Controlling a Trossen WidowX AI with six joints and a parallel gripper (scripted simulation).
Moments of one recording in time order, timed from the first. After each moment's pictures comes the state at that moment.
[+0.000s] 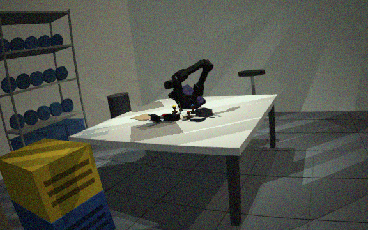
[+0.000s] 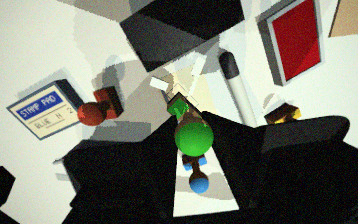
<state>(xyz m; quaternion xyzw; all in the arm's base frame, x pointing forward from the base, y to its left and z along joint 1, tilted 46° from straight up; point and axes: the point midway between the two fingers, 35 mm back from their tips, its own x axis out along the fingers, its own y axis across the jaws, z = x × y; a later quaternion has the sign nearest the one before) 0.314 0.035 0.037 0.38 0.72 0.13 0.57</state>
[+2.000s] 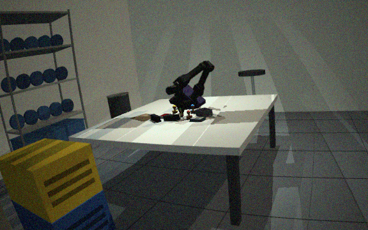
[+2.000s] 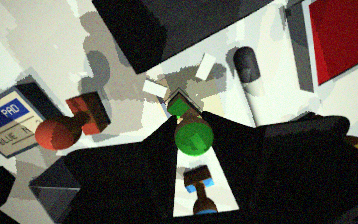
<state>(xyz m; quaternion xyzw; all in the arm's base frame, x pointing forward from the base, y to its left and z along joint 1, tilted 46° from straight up) 0.310 0.063 0.010 0.38 0.72 0.13 0.57</state>
